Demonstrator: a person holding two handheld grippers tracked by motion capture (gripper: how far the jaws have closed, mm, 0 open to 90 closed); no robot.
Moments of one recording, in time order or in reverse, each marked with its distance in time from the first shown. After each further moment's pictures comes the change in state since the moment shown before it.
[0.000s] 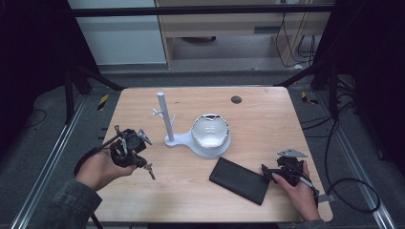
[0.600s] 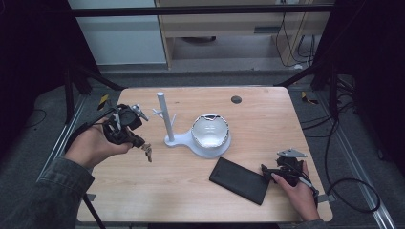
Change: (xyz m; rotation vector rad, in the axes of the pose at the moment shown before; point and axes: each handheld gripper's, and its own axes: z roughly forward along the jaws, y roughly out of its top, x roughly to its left) left arm 0.019 0.031 -0.047 -0.039 0.015 0.000; right arm 0.001 0.000 0.001 -0.007 -0.002 -0.006
